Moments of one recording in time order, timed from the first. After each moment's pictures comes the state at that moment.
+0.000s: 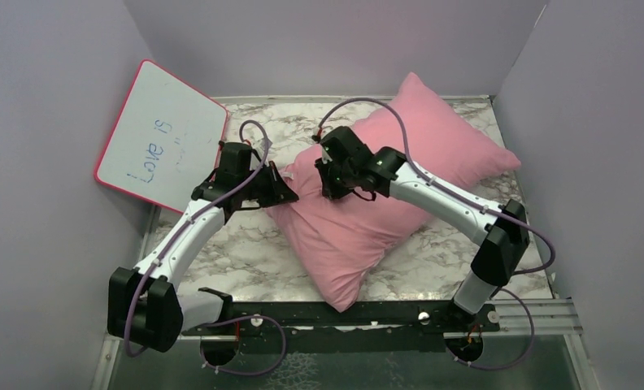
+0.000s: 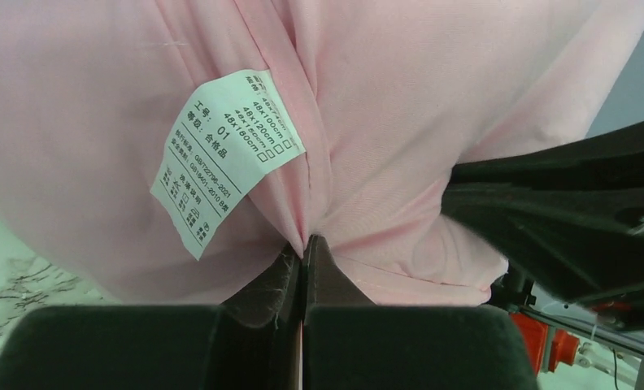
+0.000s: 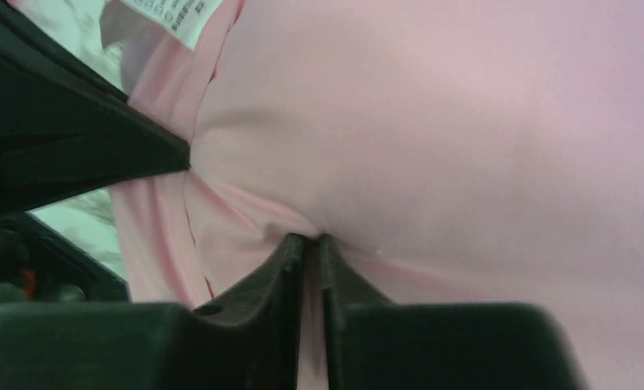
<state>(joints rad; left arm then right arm) -0.30 1.21 0.89 -0.39 0.52 -0.62 0.85 1.69 1.58 -0.73 0.01 0.28</state>
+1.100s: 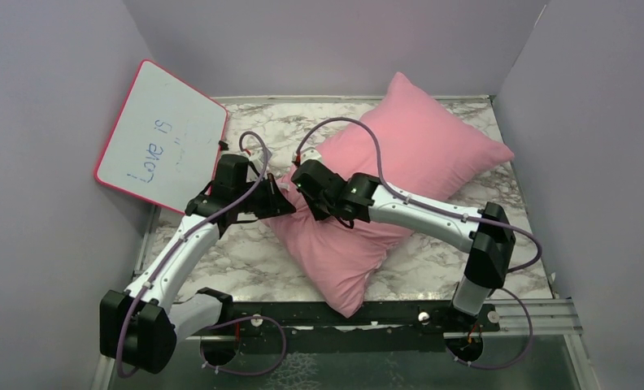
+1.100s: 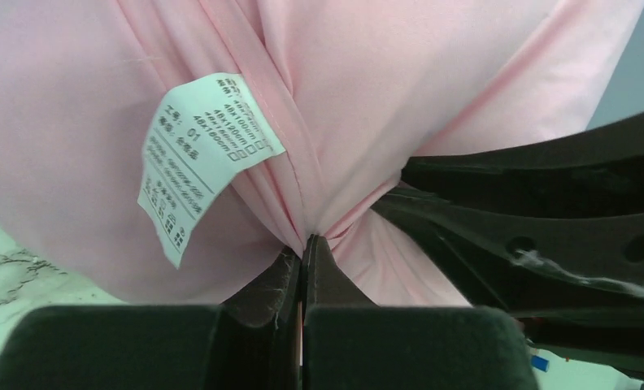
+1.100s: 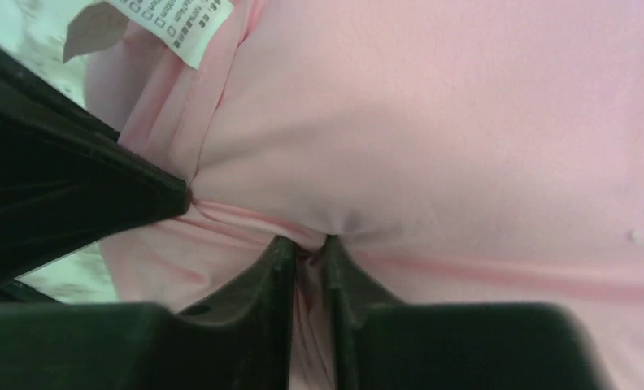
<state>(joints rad) -0.31 1.08 0.82 -0.46 0.53 -0.53 1.06 1.75 1.54 -0.70 0.35 0.35</state>
